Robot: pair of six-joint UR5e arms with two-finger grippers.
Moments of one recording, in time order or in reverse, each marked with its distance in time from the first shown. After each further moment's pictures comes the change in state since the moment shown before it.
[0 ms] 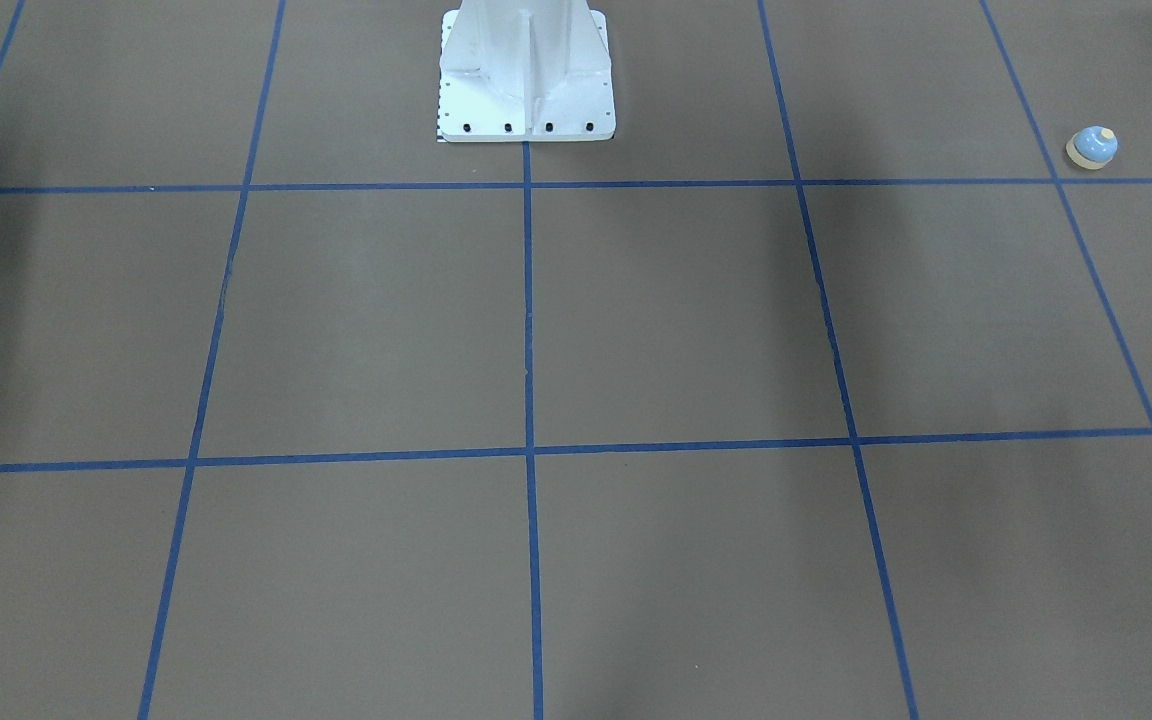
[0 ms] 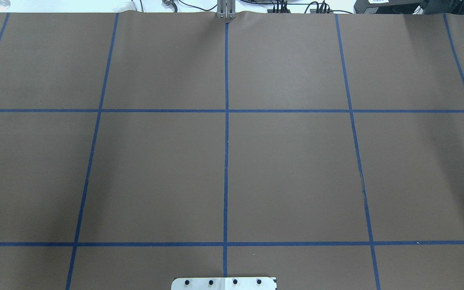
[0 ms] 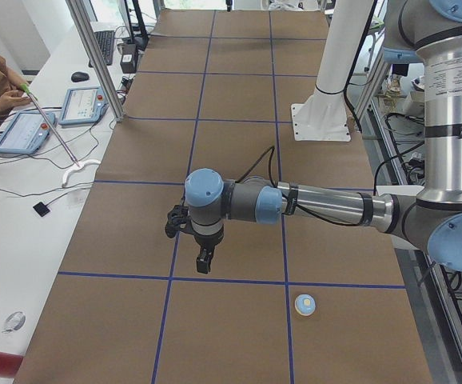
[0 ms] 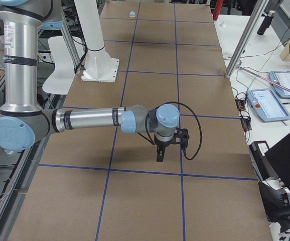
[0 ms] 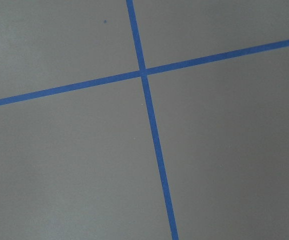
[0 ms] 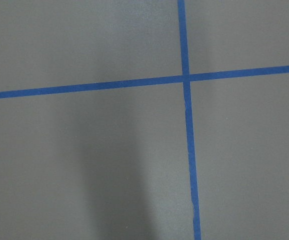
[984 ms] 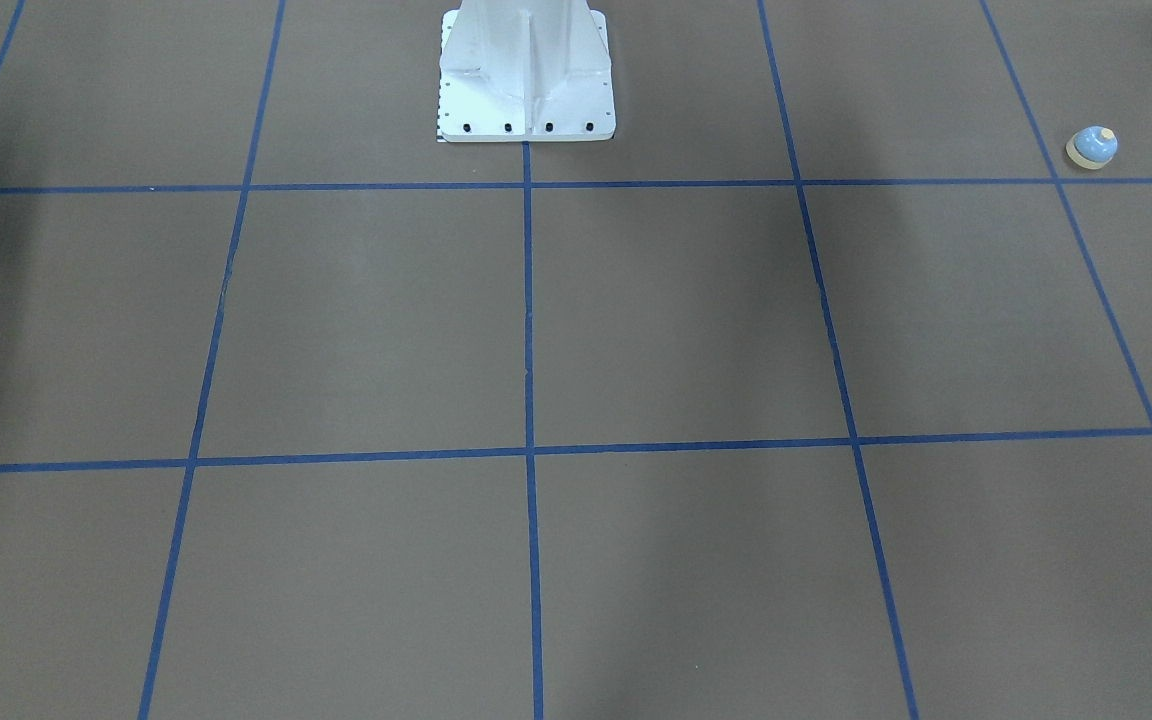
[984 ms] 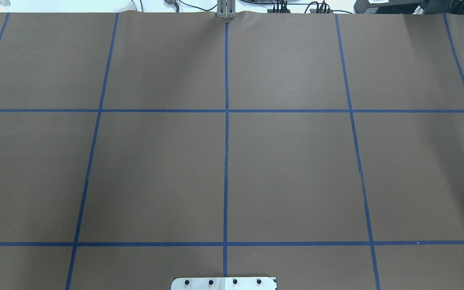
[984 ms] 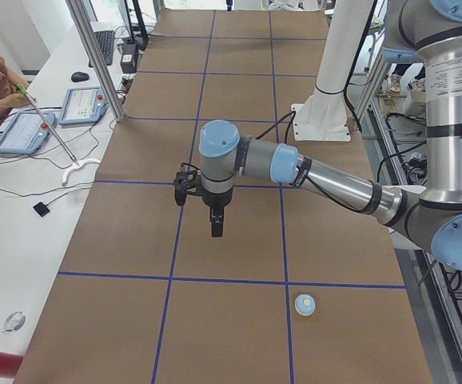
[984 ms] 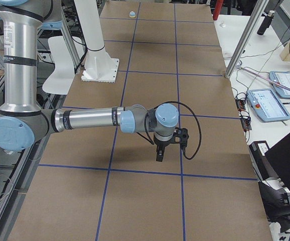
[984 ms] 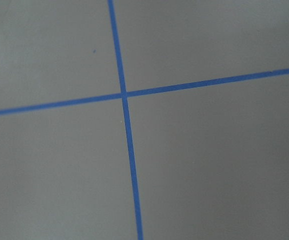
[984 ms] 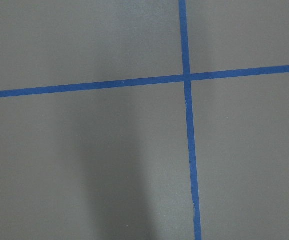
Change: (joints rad) left arm 0.005 0.039 -0.308 0.187 0.009 -0.478; right arm 0.001 -0.011 0.011 0.005 0.002 -0.001
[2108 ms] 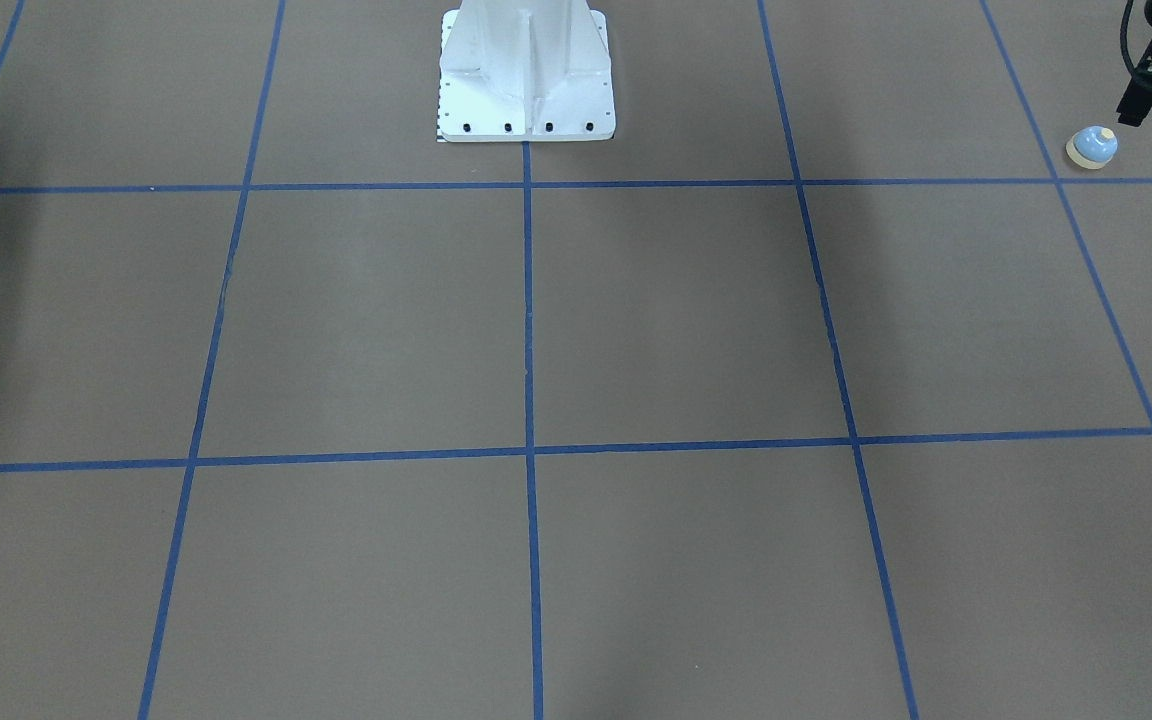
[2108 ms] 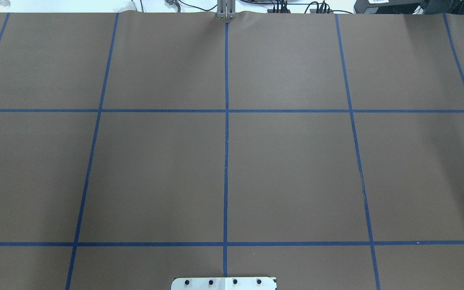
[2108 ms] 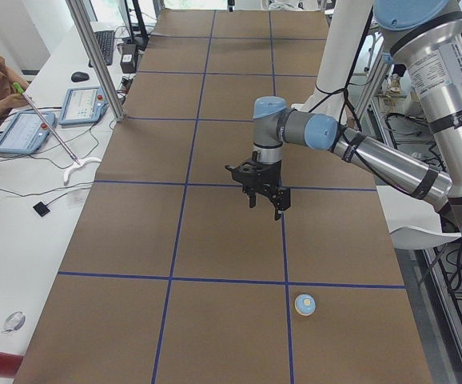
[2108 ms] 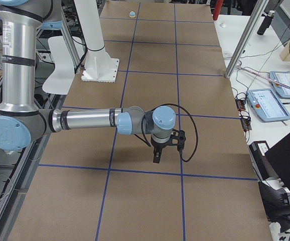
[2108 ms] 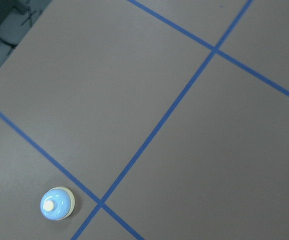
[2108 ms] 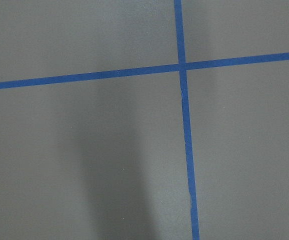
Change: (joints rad) left arm 0.532 0.289 -0.312 0.046 0.438 -1.128; right arm 0.000 -0.018 0.002 0.004 0.004 0.000
